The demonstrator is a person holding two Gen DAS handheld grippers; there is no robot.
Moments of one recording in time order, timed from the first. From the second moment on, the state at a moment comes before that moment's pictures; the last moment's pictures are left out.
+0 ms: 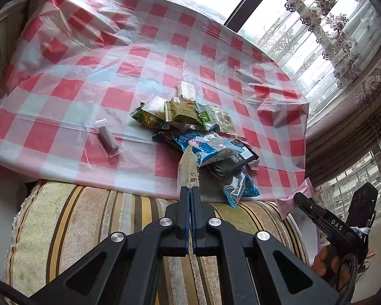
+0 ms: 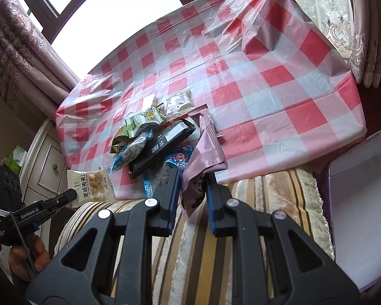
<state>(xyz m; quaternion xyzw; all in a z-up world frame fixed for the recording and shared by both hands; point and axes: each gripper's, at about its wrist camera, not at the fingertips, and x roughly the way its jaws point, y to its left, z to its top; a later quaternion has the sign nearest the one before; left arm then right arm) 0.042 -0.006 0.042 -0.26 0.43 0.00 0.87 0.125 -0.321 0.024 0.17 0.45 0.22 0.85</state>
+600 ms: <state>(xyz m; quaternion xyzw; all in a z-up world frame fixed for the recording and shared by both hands) 0.101 -0.169 0.071 -0.18 0.44 -0.24 0.85 0.113 -0.439 0.013 0.22 0.44 0.10 0.87</state>
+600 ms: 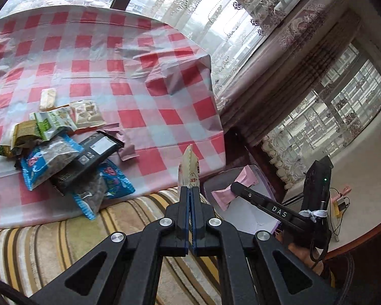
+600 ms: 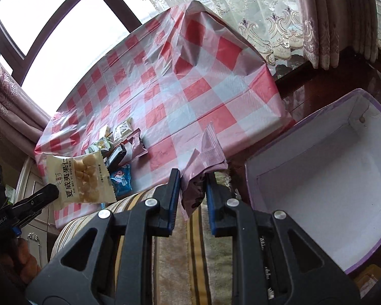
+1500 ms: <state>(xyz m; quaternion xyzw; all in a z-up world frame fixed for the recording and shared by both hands) 0.157 -0.326 -0.010 -0.10 0.59 -0.32 0.74 0.102 -0.535 -0.056 0.27 0.50 -0.04 0.82</state>
